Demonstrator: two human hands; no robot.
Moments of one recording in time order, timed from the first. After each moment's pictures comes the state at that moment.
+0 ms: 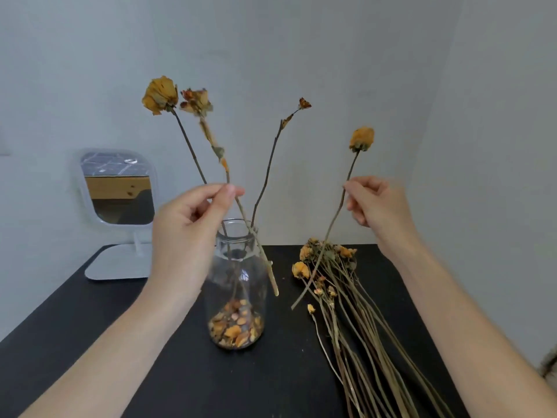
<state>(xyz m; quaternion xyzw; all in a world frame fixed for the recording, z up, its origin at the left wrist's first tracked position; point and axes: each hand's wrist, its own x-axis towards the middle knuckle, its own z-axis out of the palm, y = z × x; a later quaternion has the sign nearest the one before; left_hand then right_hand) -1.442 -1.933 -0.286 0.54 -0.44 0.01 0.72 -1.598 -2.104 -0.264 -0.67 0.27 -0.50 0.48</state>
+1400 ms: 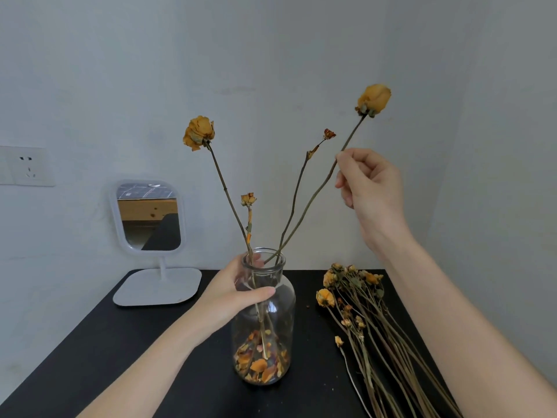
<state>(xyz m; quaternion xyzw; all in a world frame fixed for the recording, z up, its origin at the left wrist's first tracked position) -1.374 -1.970 -0.349 0.66 -0.49 -0.24 0.52 -1.541 -2.075 -0.217 -0.62 0.14 -0.59 0.49</state>
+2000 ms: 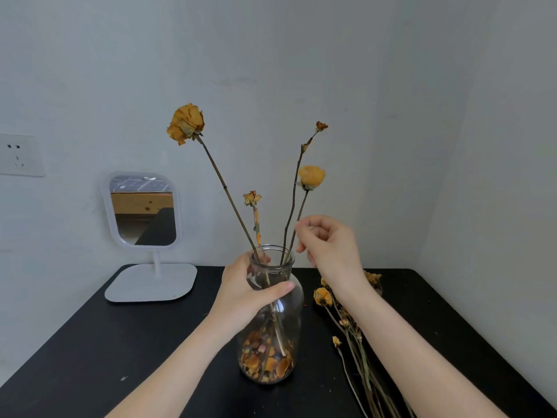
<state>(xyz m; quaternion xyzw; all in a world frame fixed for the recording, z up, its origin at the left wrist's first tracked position) -1.393 -1.992 -0.362 0.65 -0.48 -0.14 0.57 -1.513 -2.074 -0.297 -0.71 0.23 -0.47 0.48</state>
